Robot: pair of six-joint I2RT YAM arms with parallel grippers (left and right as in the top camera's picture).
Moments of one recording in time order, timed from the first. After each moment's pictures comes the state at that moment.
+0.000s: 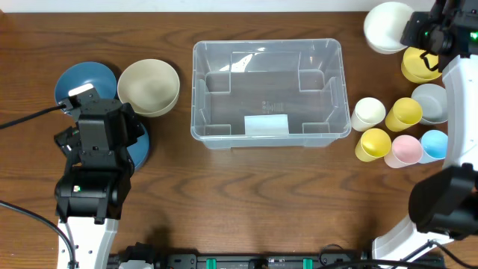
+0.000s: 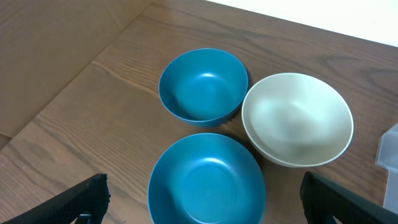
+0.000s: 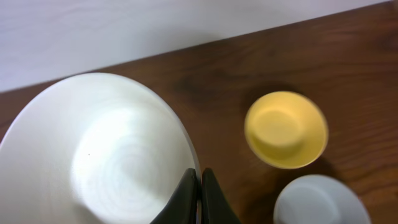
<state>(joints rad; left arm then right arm) -0.06 0.97 1.02 -0.76 -0.53 -0.30 -0.18 1.84 1.84 -0.78 -0.04 0.11</state>
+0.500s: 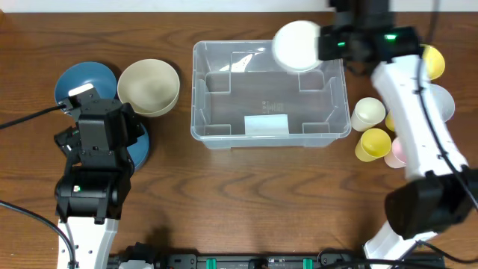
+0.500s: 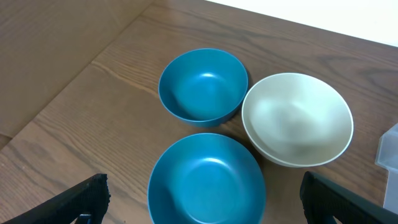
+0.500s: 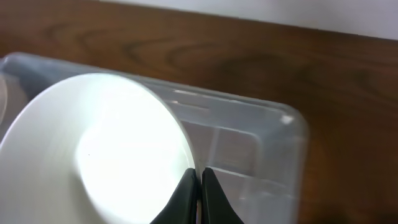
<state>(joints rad) -0.06 0.97 1.02 -0.76 -0.53 -0.30 0.22 1.87 1.84 -0.84 -0.10 0.07</state>
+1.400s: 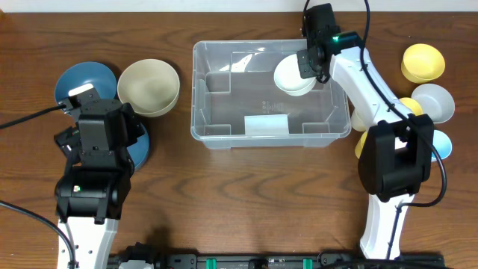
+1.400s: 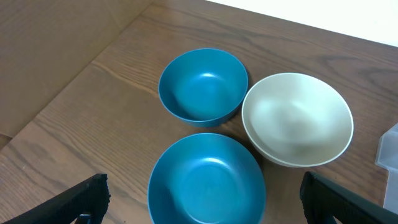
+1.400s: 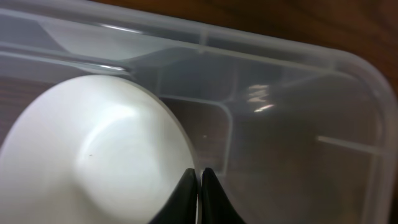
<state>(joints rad) -0.06 0.97 1.02 -0.76 -0.53 -0.30 0.25 2.14 1.84 -0.83 0.20 0.08</state>
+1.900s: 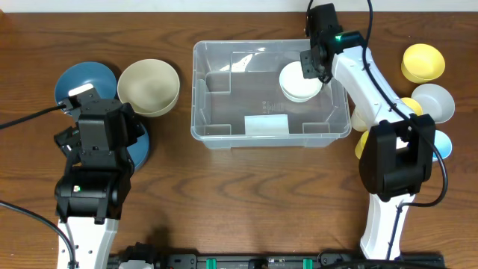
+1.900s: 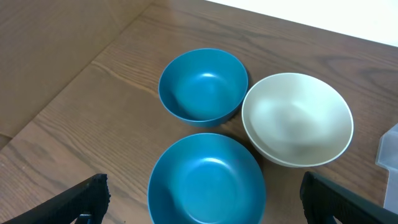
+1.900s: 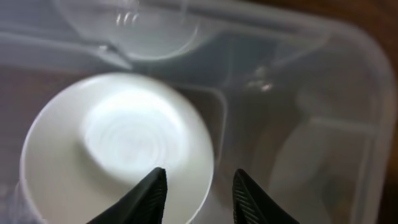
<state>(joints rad) -0.06 0.97 1.02 -0.76 -0.53 -0.30 0.24 2.14 1.86 -0.90 0.19 0.07</state>
